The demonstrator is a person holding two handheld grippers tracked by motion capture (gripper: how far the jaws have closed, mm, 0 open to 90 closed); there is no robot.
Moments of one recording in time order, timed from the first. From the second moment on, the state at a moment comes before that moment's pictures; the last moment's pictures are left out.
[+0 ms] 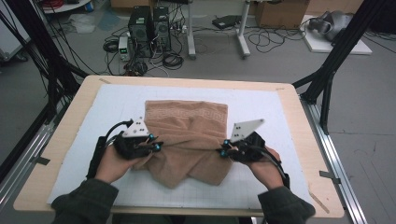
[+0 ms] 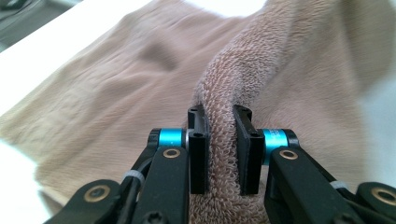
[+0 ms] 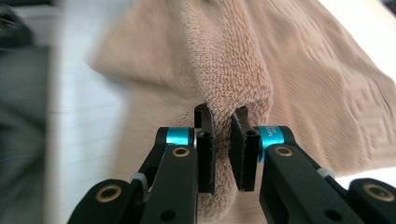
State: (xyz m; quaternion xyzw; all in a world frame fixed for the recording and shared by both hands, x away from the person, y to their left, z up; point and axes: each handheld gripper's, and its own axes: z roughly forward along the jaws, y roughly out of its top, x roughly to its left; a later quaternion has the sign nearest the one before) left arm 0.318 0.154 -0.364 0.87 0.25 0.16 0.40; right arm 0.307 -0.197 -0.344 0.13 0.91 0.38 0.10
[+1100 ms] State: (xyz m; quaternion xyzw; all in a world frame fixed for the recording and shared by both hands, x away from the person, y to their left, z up) left arm 0.303 0.223 -0.404 0.84 0.31 0.16 0.41; right arm 0.318 -0.183 -0.400 0.16 0.91 0.37 0.07
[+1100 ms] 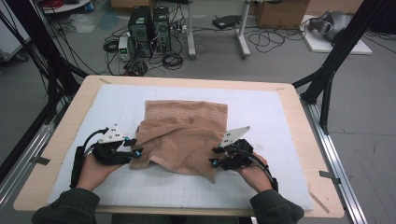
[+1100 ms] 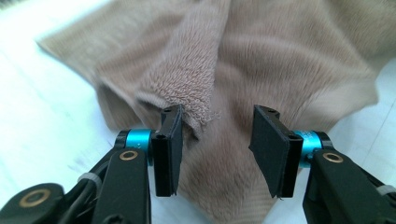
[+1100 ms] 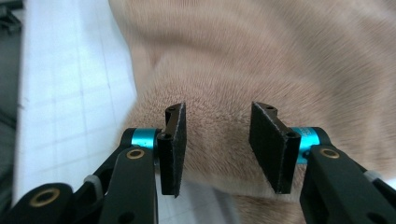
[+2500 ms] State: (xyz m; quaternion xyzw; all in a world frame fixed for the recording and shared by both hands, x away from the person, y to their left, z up) left arm 0.282 0.206 -0.439 0.87 0.29 0.15 0.37; right arm 0.299 -0.165 -0.436 0.14 0.93 0.35 0.04
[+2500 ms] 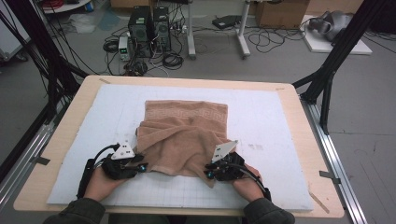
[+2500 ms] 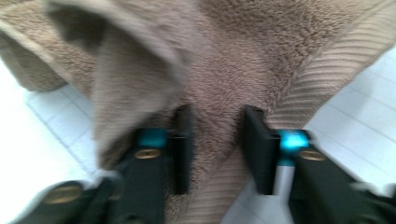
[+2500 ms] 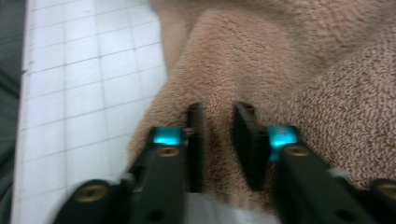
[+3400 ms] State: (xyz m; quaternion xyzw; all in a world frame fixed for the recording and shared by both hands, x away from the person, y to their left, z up) left arm 0.225 0.209 -0.394 0.86 0.24 0.15 0.42; right arm 0.252 -0.206 -0.385 0.13 0.89 0.42 0.06
